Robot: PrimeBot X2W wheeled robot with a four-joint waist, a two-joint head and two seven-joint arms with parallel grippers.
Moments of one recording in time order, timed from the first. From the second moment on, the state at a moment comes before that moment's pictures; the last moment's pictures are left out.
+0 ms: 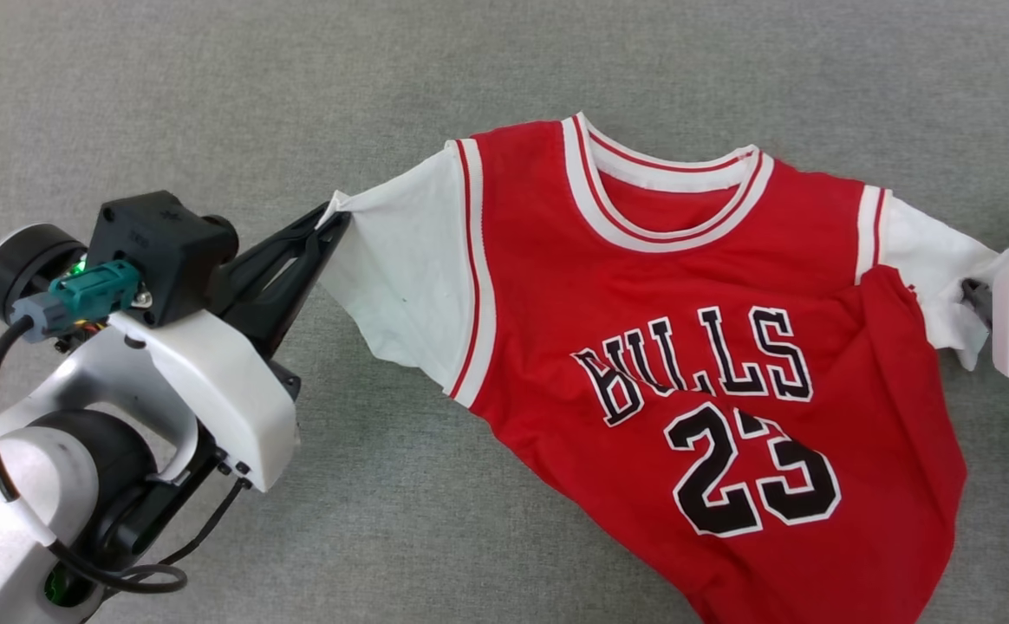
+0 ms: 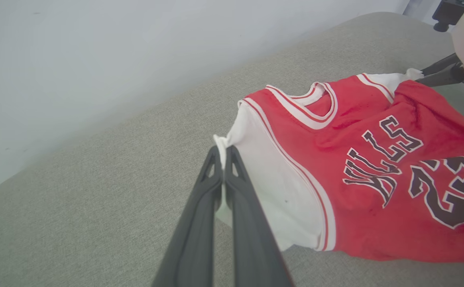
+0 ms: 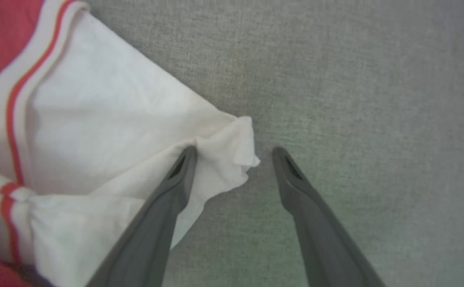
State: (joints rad) left arm -0.56 0.81 -0.55 -0.44 -0.71 0.15 0.39; right arm -0.58 -0.42 0.02 0.33 0.25 0.13 0.88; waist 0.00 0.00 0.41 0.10
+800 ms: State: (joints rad) left arm -0.52 0.84 -0.49 -0.35 -0.72 0.16 0.28; right arm -0.66 -0.48 0.11 0.41 0.30 0.13 0.56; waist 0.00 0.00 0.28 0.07
